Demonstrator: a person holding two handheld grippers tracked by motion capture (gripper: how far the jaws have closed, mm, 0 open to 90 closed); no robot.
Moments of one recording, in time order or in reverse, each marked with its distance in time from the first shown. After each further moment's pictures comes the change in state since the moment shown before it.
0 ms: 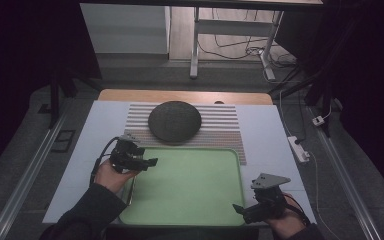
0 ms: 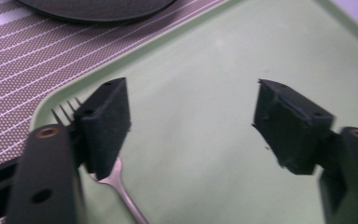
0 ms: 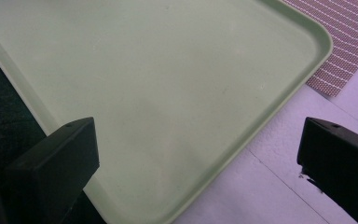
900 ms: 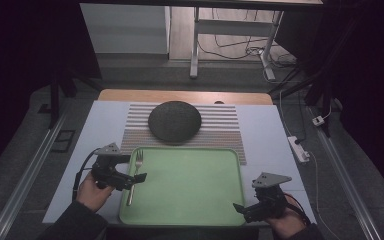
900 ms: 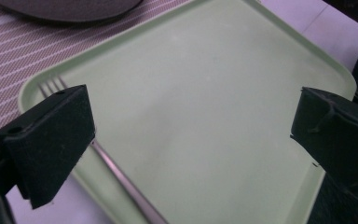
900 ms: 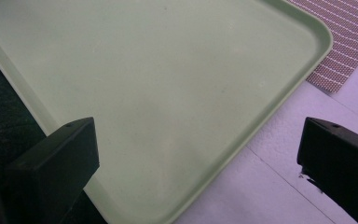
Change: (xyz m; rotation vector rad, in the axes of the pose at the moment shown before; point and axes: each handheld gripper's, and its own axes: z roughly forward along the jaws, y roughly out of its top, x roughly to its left) left arm -0.013 -0.041 -0.050 -0.099 -0.090 0.058; right arm -0.003 0.000 0.000 0.000 0.008 0.027
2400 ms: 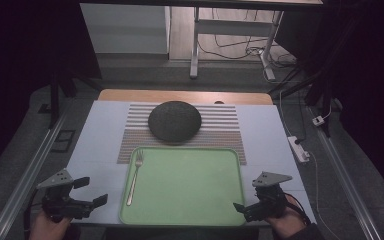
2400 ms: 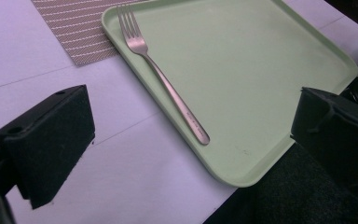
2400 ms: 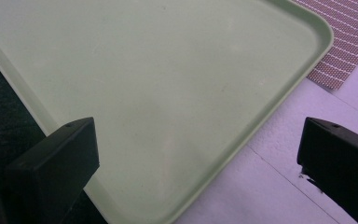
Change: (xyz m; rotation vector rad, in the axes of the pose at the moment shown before) left arm -0.004 -0.082 -0.081 -0.082 0.110 -0.128; right arm -0.002 0.000 0.000 0.001 0.008 0.018
